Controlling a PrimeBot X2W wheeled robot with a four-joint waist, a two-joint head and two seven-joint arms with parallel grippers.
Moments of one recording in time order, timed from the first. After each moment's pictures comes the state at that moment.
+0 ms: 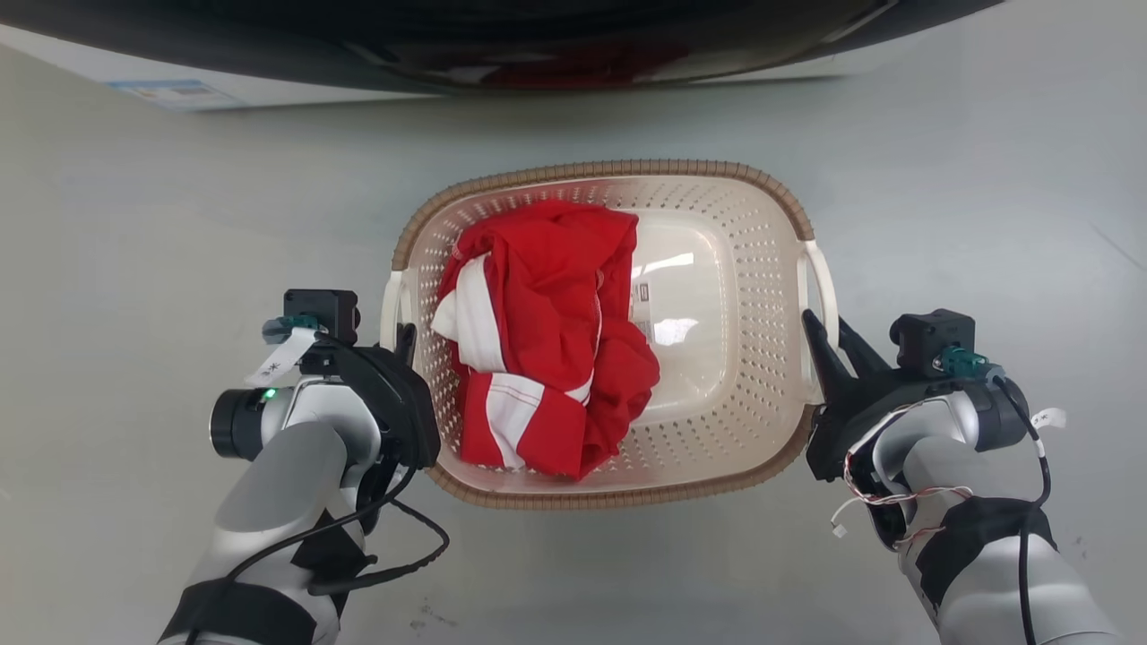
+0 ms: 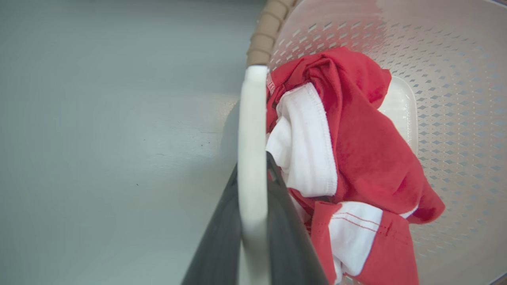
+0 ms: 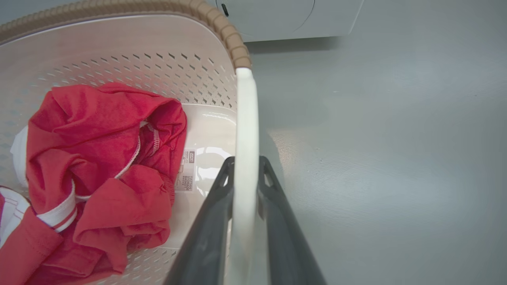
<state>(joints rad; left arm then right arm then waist) -0.84 0.01 -0.35 1.17 -0.50 -0.11 -0.05 -0.77 -0.08 0.34 1.06 0.30 0.12 -0.25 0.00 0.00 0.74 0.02</state>
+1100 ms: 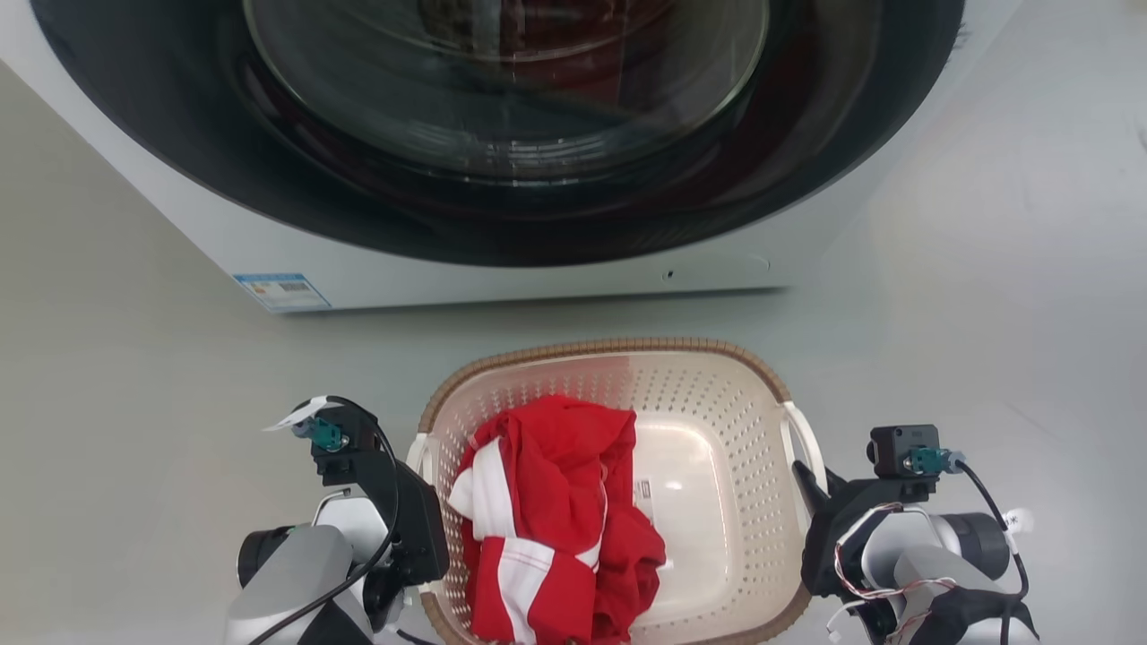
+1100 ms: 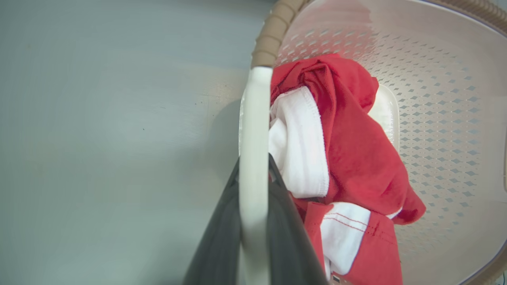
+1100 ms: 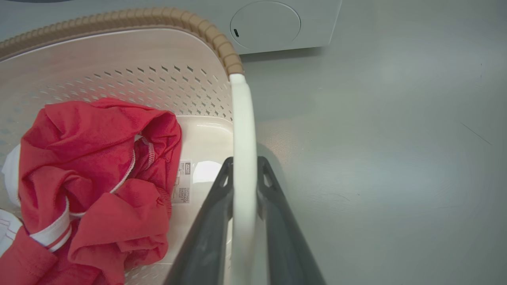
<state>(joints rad) -0.71 0.00 -0.42 1.25 -0.69 -0.12 0.18 -0.68 -0.04 0.36 1.26 0.38 0.14 -0.13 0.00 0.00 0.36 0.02</state>
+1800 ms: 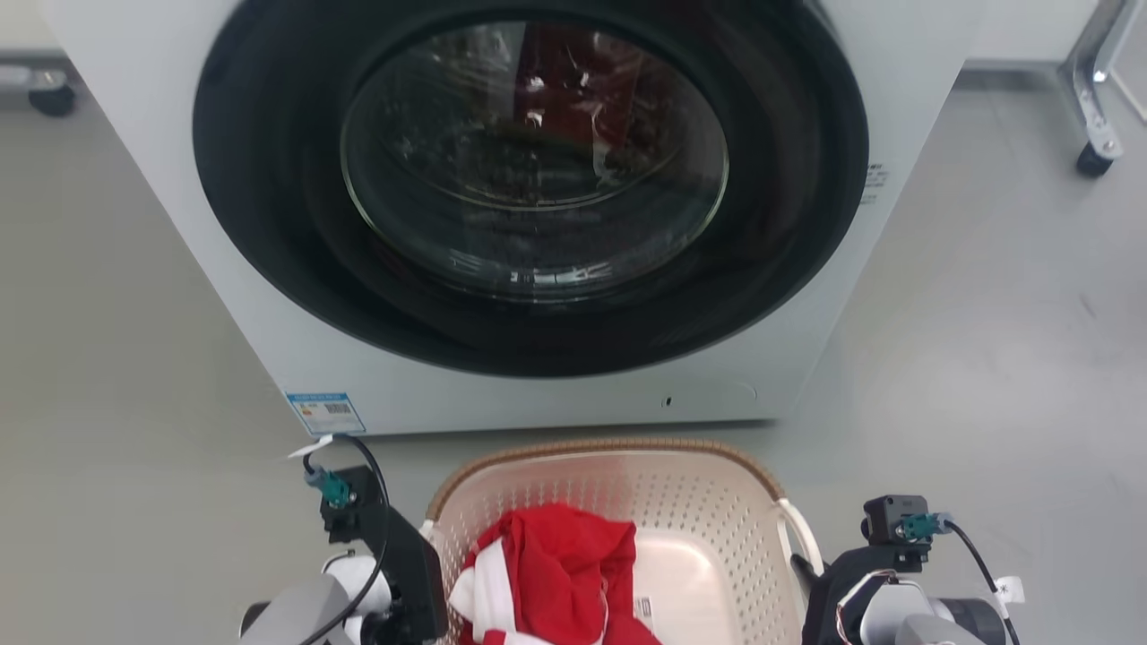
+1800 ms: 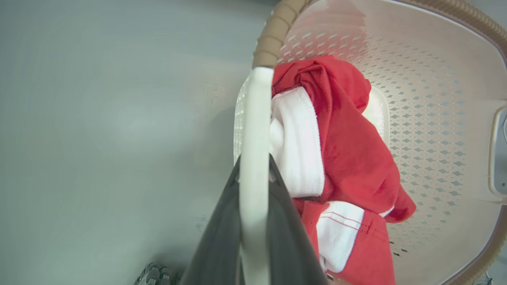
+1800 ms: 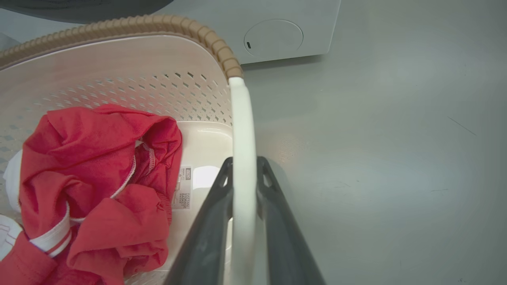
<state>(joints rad) -0.65 0.00 -0.44 1.28 -0.76 -0.13 0.37 -0.58 -0.03 0.38 1.27 0.46 0.14 -0.01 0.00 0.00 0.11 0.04</state>
